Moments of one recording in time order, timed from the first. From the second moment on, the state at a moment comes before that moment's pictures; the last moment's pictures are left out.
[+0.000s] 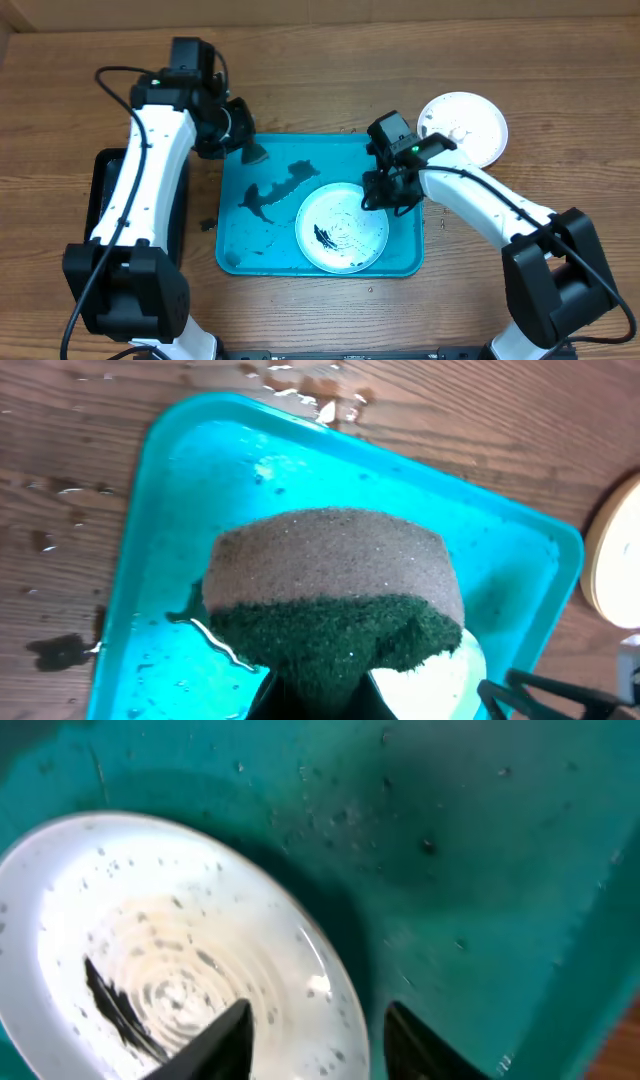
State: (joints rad) left arm -0.07 1.78 1.60 -1.10 0.24 -0.44; right arm 0.50 1.81 1.24 -0.84 -0.16 0.33
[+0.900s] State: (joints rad) left arm -0.09 1.78 1.60 -1.10 0.24 -0.44; right arm 0.50 1.82 1.07 -0.61 -0.19 0.34
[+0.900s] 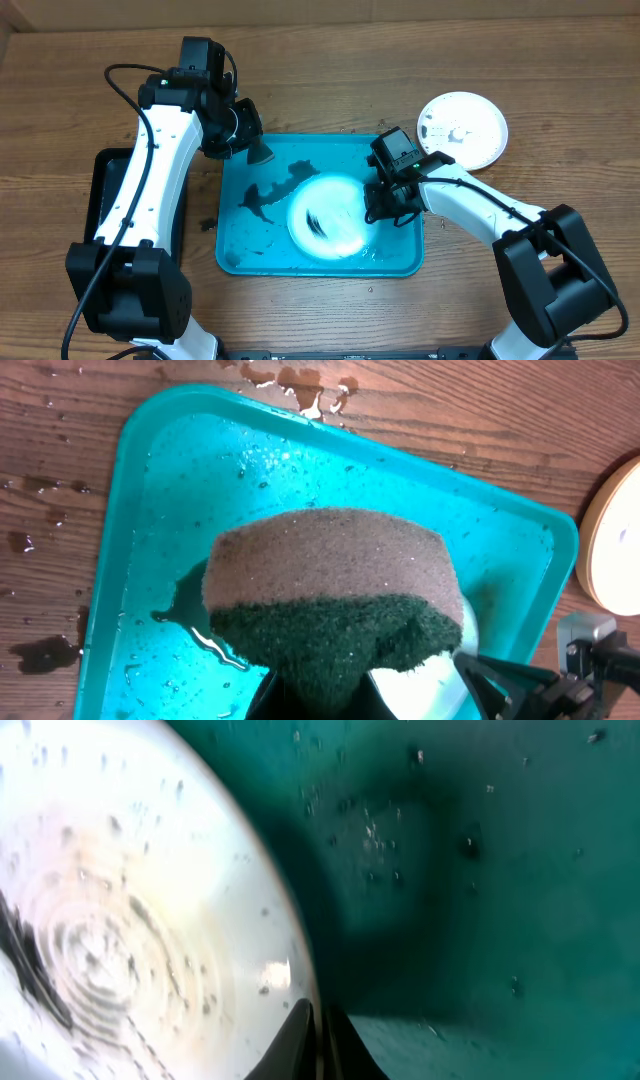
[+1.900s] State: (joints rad) left arm -0.39 2.02 1.60 -1.12 0.25 -0.47; right arm 0.53 1.85 1.07 -0.41 -0.17 0.71
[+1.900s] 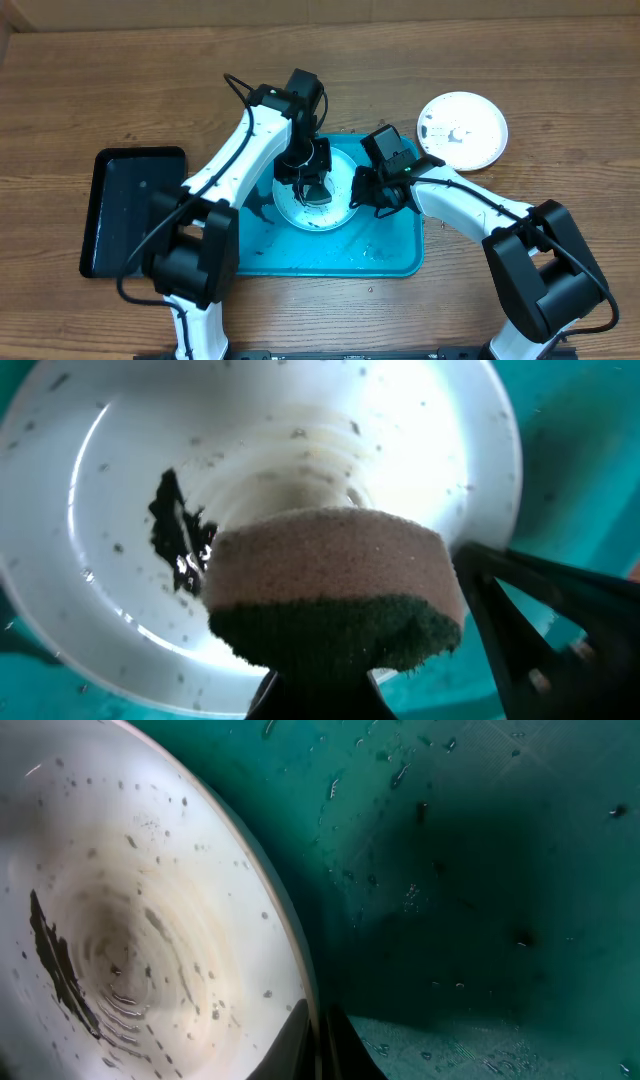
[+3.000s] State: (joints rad) left arm -0.40 2.18 1.62 -1.16 -0.19 -0.48; right arm 0.53 1.86 1.07 -0.39 -0.17 0.72
